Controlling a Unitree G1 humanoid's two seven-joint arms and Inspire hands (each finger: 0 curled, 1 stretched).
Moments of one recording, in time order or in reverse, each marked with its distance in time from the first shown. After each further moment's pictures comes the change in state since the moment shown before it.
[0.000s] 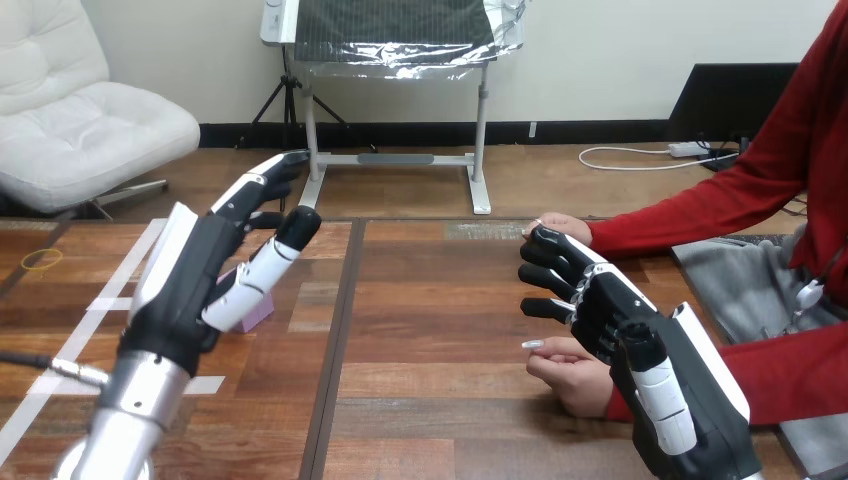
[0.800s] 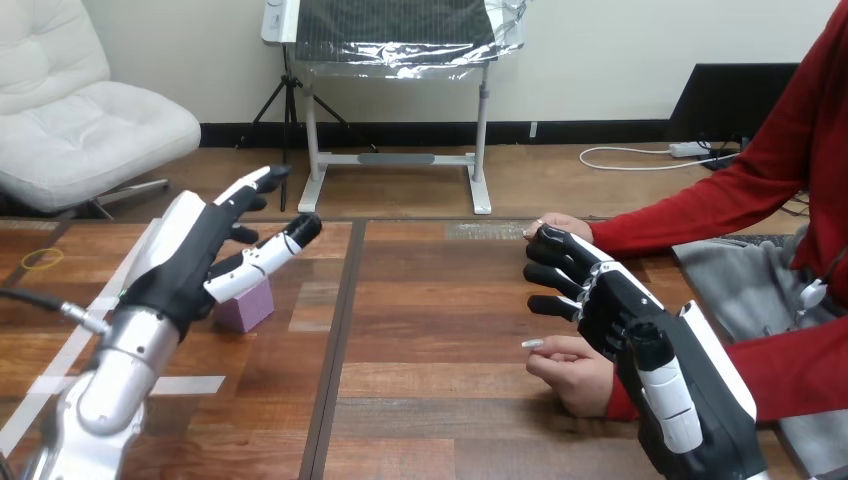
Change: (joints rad) left arm -0.239 0.100 -0.046 0.363 0.158 0.020 0.018; right arm -0.001 0.000 -0.013 0.000 0.000 0.000 0.000
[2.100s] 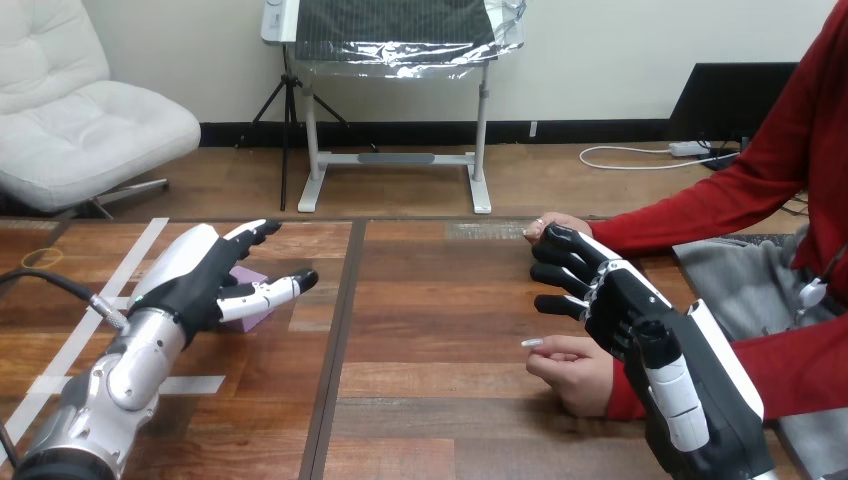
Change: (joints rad) left arm -0.249 0.035 -0.163 0.486 0.150 0.022 0.098; right arm -0.001 0.000 -0.017 0.000 0.000 0.001 0.002
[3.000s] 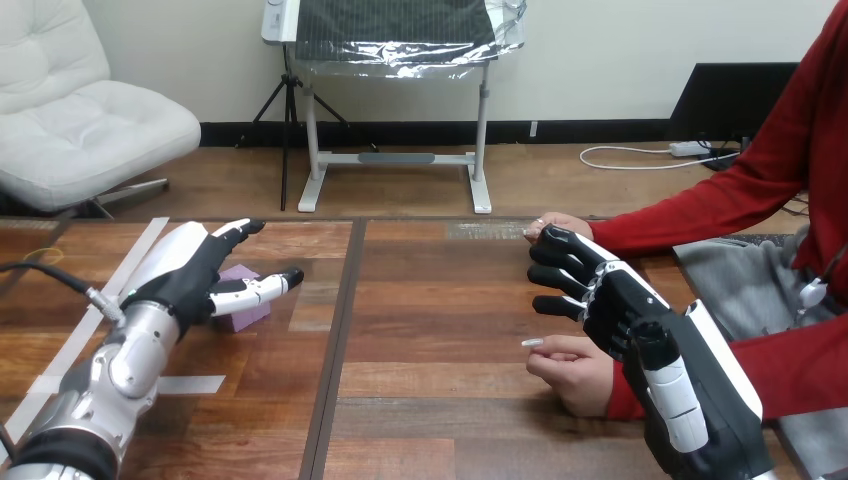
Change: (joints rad) left arm -0.078 0.005 -0.045 0.123 0.001 0.029 0.048; right arm 0.000 -0.001 -0.001 0.000 0.000 0.000 0.010
